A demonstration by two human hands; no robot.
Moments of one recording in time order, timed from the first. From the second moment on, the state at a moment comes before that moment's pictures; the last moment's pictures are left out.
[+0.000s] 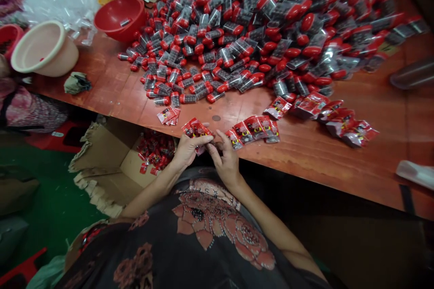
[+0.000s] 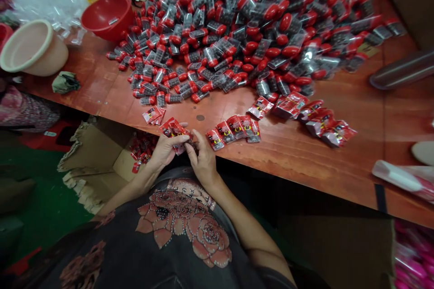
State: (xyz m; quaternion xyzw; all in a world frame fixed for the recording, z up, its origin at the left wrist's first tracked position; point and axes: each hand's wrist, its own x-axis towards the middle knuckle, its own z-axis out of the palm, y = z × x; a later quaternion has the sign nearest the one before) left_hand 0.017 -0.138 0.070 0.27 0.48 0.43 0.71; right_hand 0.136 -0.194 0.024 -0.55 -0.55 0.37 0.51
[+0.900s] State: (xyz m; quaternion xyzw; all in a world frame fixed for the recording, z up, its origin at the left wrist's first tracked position) left_hand -0.016 -0.176 0.058 0.32 0.46 0.17 0.81; right_hand 0.178 -0.202 0.050 -0.54 -0.44 0.55 0.45
